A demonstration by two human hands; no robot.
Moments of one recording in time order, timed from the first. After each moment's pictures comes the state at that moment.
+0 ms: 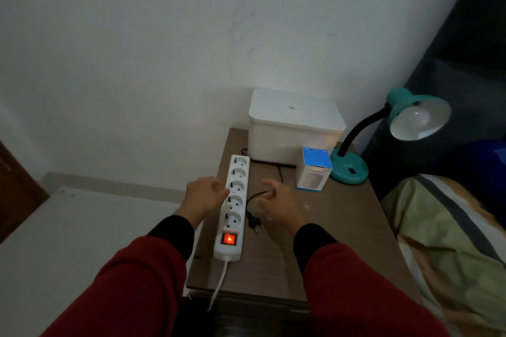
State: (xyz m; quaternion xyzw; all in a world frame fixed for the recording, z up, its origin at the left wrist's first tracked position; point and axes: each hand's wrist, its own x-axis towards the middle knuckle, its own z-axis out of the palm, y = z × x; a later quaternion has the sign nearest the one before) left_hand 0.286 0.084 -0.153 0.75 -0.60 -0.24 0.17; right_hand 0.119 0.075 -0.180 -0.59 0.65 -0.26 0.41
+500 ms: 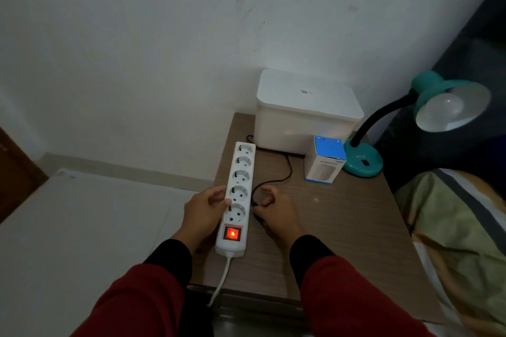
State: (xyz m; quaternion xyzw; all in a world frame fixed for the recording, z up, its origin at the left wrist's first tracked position) left_hand 0.288 0.102 -0.214 0.71 -0.49 -0.38 0.33; right_hand 0.132 0.067 -0.238 -0.59 0.67 -0.24 0.38
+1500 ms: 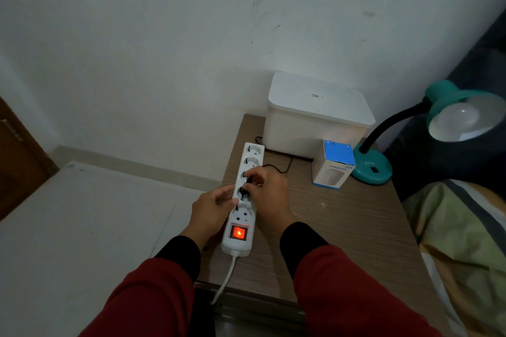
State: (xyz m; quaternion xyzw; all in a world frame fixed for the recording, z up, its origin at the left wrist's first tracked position) left_hand 0.290 0.102 -0.219 0.69 -0.47 -0.41 0.36; right_hand 0.170 0.057 -0.202 -0.66 0.58 -0.34 0.32
